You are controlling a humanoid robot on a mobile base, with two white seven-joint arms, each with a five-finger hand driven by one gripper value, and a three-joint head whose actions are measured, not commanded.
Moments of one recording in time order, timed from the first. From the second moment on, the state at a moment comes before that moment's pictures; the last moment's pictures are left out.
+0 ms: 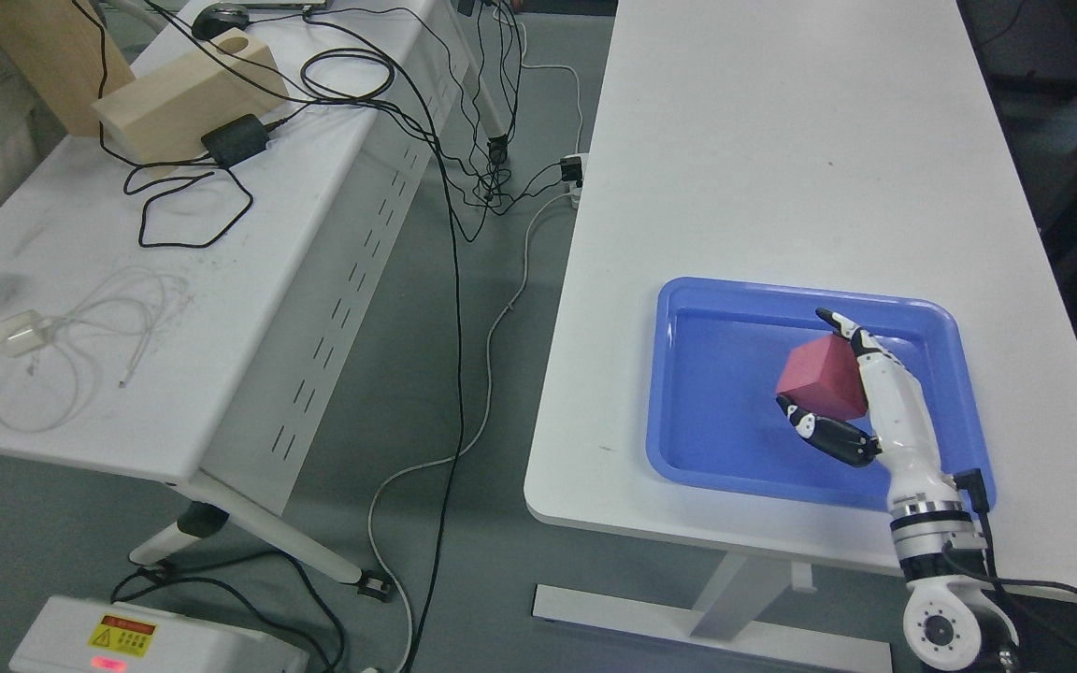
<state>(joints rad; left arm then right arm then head) 0.00 0.00 0.04 0.00 0.00 -0.11 -0.04 0.11 -0.04 0.02 -1.69 0.71 -0.14 0.00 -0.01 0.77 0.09</state>
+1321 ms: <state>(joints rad) 0.00 0.00 0.04 0.00 0.00 -0.11 -0.04 0.09 0.00 -0.09 -1.69 0.20 -0.07 0.06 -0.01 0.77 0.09</state>
